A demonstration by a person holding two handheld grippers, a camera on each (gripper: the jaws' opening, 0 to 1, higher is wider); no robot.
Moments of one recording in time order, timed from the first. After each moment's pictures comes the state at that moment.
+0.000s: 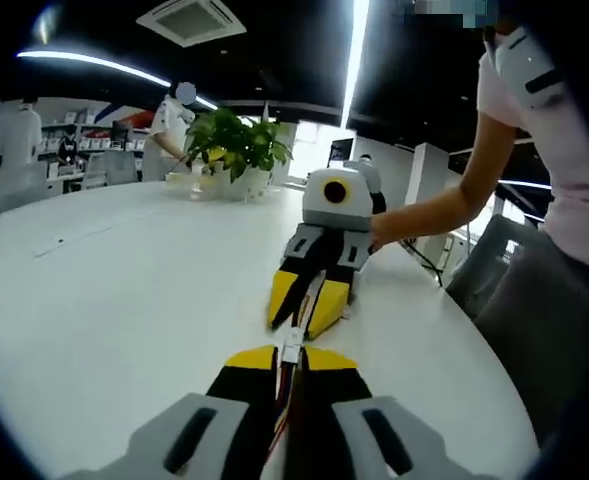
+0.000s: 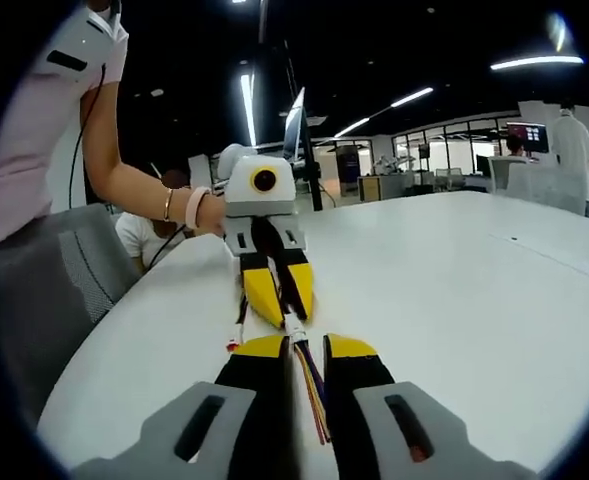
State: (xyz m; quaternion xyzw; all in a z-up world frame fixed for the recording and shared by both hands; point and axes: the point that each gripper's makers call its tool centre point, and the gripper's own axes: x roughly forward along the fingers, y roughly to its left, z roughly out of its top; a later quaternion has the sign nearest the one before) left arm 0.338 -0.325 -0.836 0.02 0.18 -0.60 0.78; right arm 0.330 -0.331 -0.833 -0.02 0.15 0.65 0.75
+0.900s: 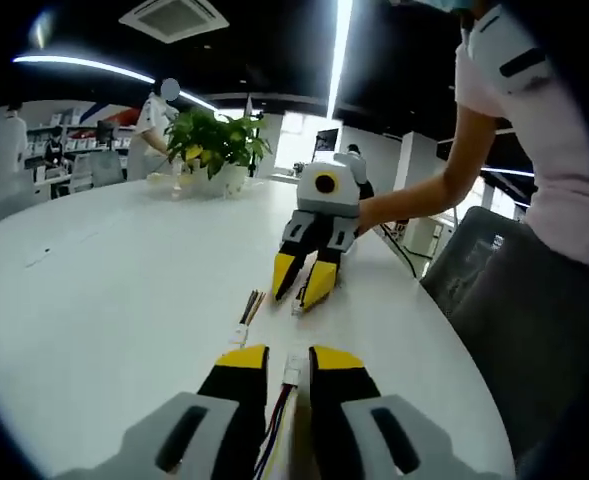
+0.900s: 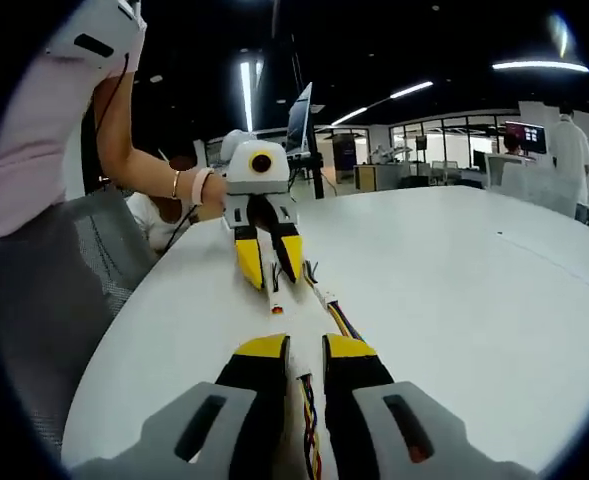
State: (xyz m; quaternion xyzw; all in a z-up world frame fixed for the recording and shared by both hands) left arm 0.296 -0.323 -0.829 0.05 0.19 -0.62 0.76; right arm 0.297 -0.376 -0.836 -0.07 0.17 0.64 0.75
